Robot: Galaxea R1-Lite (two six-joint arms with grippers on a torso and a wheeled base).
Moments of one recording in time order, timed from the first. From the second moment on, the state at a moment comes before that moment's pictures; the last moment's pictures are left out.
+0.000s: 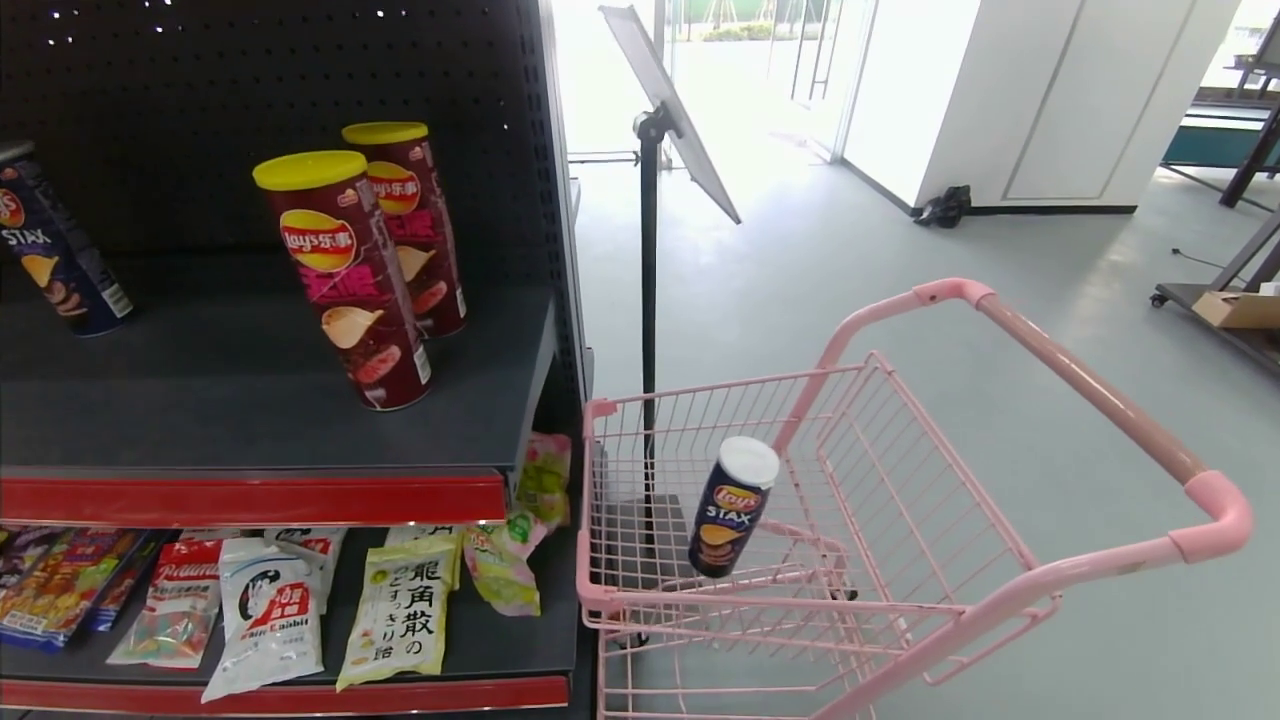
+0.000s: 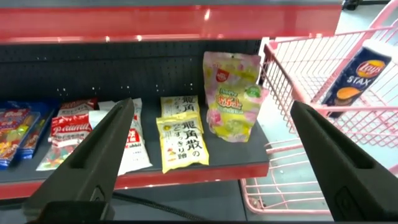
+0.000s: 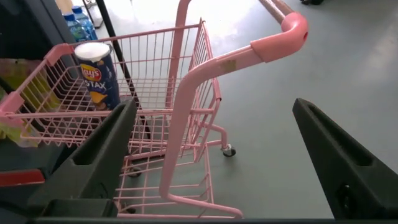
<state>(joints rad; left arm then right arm) -0.01 0.00 0.00 0.00 -0.04 -0.01 0.00 0.00 0.00 0.00 -0.03 0.00</state>
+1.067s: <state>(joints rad) -0.01 0.00 0.00 0.00 -0.04 -0.01 0.00 0.01 0.00 0.00 -0.03 0.00</state>
